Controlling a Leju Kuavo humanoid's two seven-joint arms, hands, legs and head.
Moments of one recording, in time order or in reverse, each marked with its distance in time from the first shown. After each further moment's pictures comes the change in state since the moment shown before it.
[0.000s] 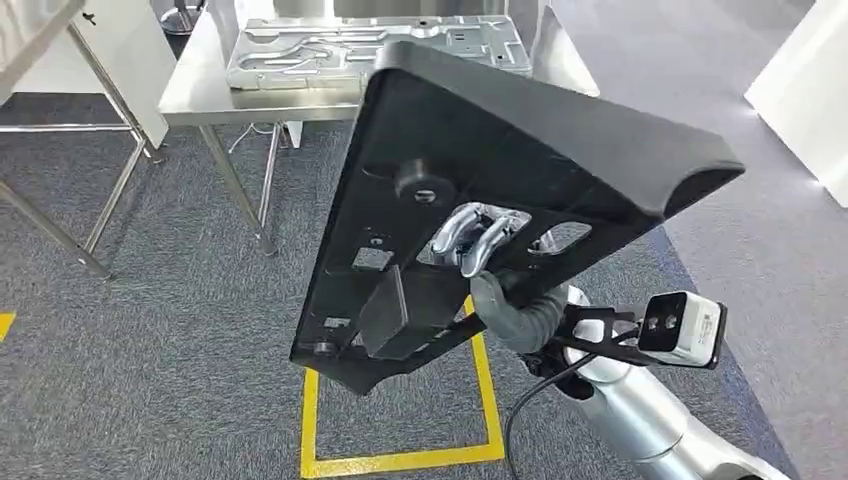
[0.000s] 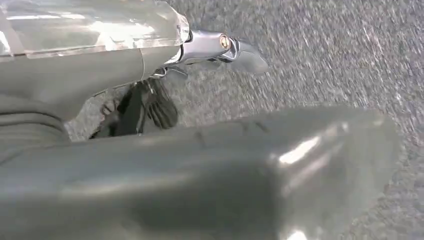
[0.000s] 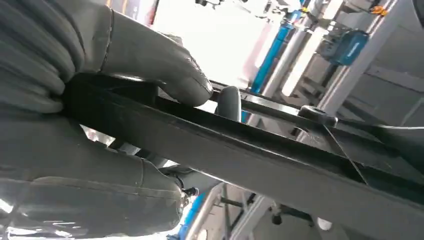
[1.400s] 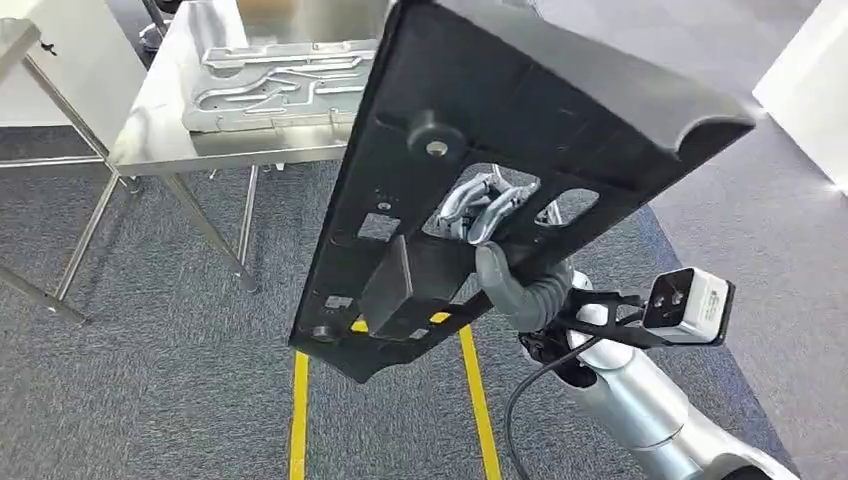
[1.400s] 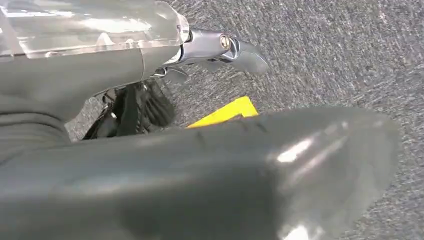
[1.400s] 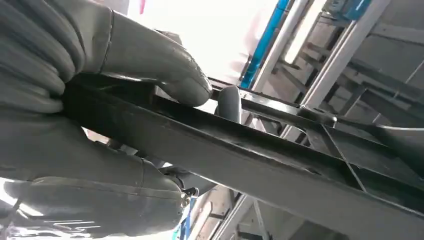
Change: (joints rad) left arm 0.004 0.006 -0.002 0.000 -0.002 -0.014 -0.001; right arm -0.029 0.007 -0.017 0.006 -0.033 -0.032 0.026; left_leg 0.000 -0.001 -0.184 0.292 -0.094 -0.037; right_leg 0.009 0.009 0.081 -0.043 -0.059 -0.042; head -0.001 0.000
